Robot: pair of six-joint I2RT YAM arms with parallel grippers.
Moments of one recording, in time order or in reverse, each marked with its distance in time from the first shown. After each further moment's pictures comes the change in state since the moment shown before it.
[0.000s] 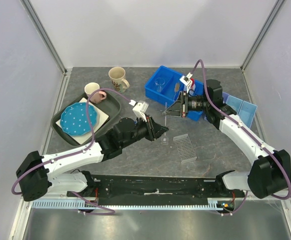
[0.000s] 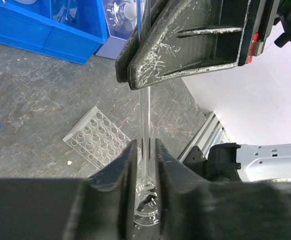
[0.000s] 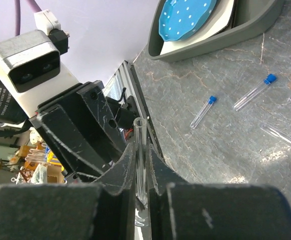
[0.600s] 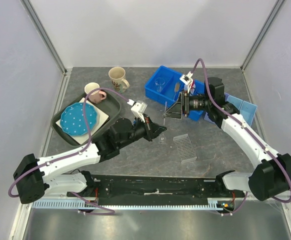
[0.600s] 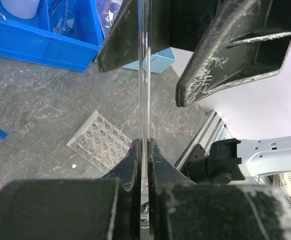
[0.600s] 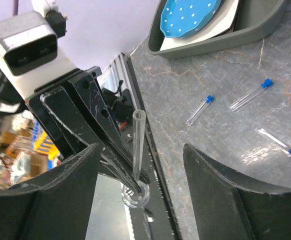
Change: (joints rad) left arm 0.001 -0.053 -0.003 -0.025 0.017 0.064; right arm 0.000 -0.027 0.082 -0.182 -0.019 -0.186
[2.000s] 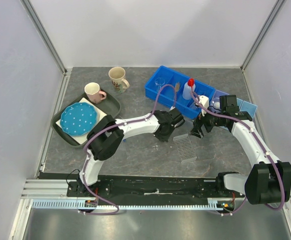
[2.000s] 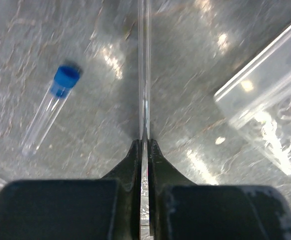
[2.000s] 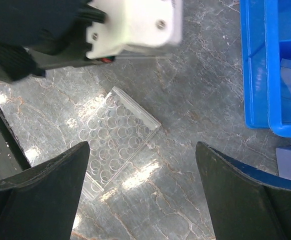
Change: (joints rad) left arm 0.009 0.982 0.845 -0.992 -0.126 0.316; right arm -0.289 -0.060 -0.189 -0.485 0.298 -1.009
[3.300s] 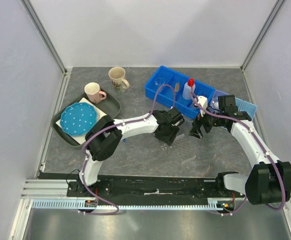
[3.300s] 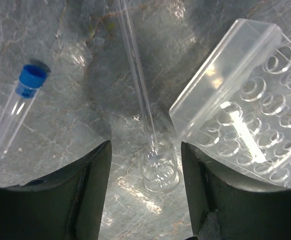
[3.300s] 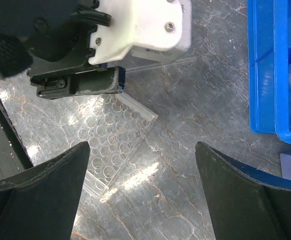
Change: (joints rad) left arm 0.006 -0.061 -0.067 0.051 0.110 -0.056; right arm 0.020 0.000 0.000 0.000 -0.003 0.000
